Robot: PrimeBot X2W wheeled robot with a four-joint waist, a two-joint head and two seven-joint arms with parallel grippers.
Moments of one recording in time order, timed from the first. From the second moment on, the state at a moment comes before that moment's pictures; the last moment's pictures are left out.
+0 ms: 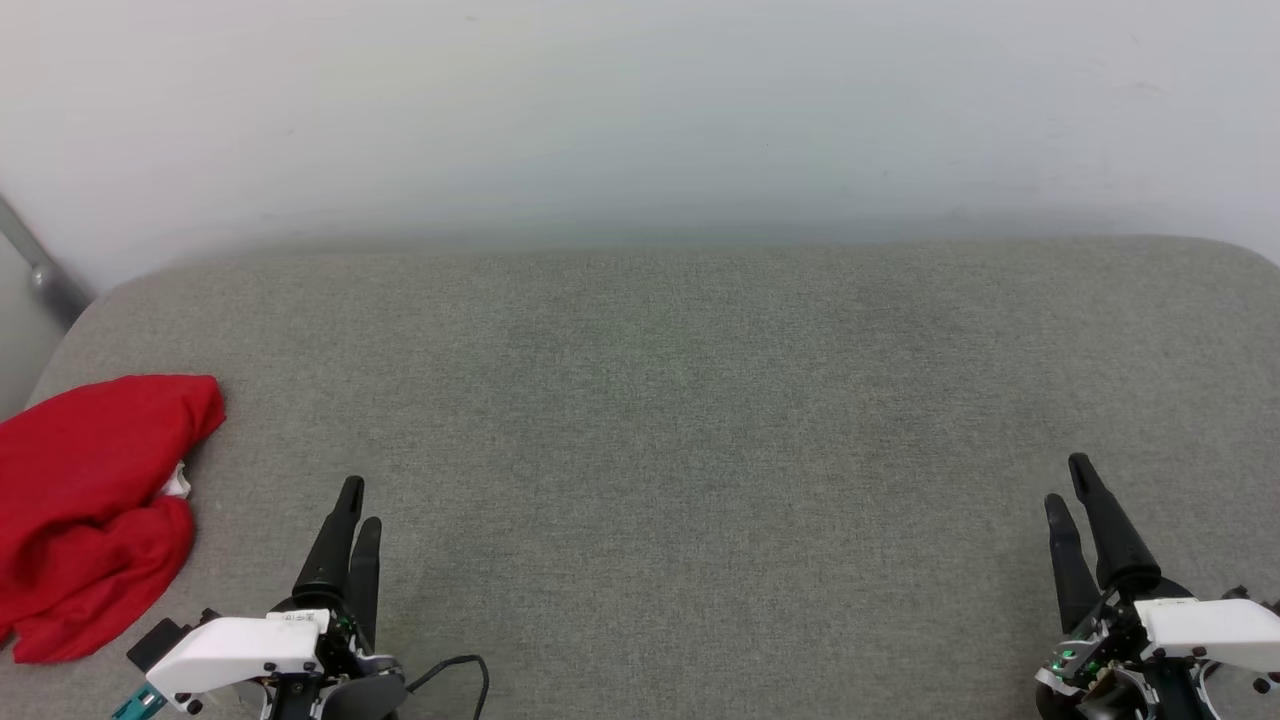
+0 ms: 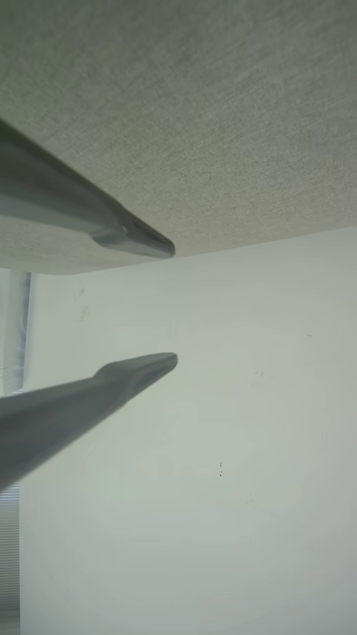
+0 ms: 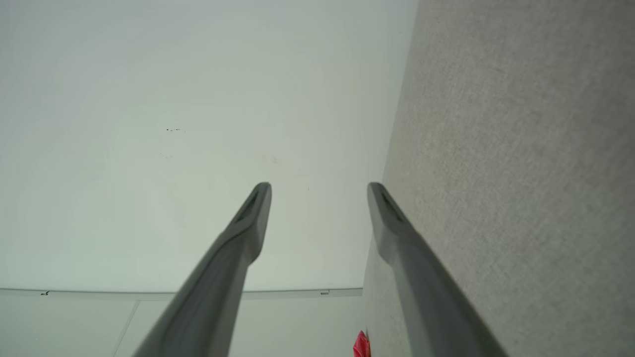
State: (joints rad) left arm -0.08 0.05 0.09 0.27 -1.61 -0.13 0.10; right arm -0.07 -0.05 -0.11 0.26 1.60 0.13 0.10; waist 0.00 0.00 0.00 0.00
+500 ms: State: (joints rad) left arm -0.08 0.05 0.04 0.22 -1.41 -0.13 0.02; right arm -0.06 -0.06 -0.06 0.22 1.38 0.13 0.02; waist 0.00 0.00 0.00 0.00
